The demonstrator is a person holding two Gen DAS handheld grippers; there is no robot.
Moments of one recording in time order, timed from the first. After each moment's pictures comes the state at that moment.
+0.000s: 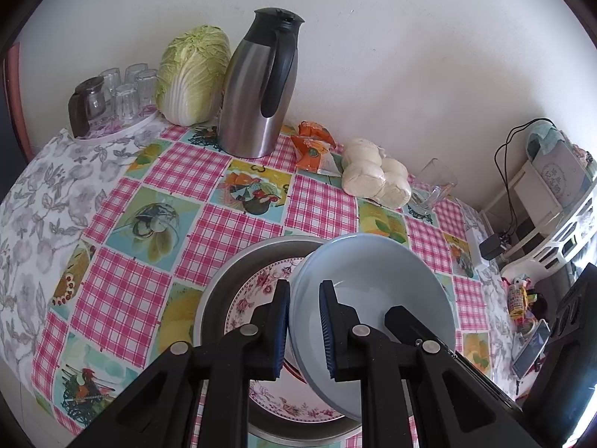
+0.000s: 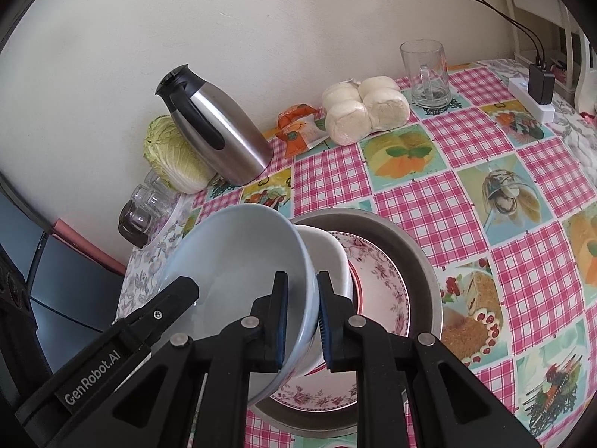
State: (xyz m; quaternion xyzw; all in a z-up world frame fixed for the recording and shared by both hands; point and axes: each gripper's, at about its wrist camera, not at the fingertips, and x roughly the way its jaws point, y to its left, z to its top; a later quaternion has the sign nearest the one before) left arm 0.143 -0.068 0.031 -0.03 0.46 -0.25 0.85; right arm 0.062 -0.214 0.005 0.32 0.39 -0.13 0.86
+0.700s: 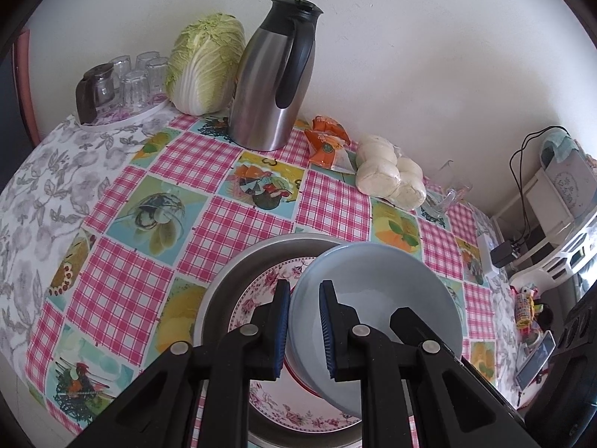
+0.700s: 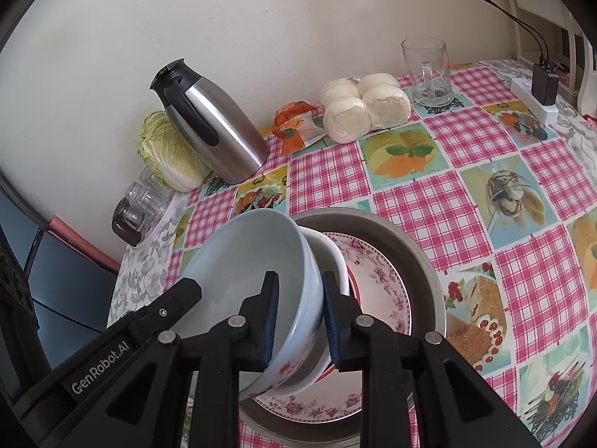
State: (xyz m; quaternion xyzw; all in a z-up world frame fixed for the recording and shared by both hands) left arm 0.154 -0.069 0.016 -0.04 0.48 -0.23 0.85; right arm 0.069 -0.215 -0.003 0.31 0.39 -0.13 0.86
